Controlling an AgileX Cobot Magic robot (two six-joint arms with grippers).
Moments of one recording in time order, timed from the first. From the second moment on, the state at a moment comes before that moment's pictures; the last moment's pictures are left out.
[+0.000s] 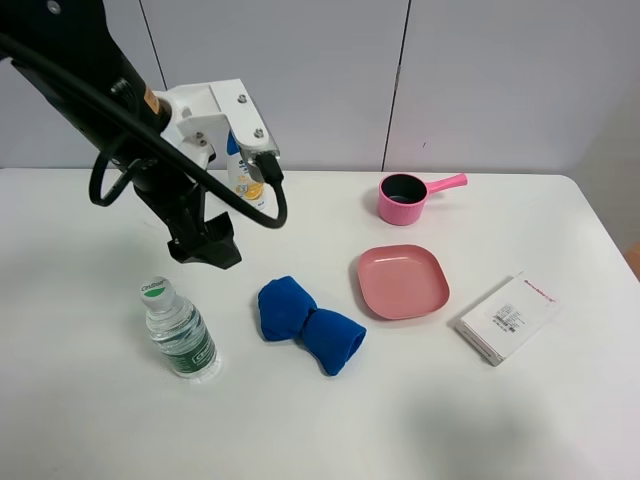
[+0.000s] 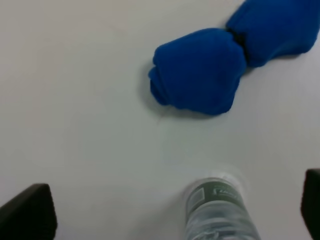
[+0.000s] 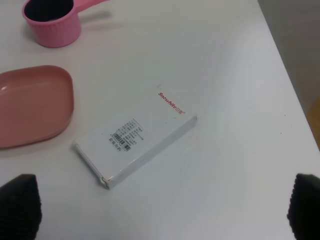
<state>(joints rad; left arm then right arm) -0.60 1.56 -1.28 -0.12 0.99 0.61 -0.06 0.00 -0.48 -0.01 1.06 0.00</state>
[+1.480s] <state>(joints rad) -0.66 1.85 -1.28 -0.45 0.80 1.64 -0.06 0.00 -0.48 -0.01 1.06 0.00</state>
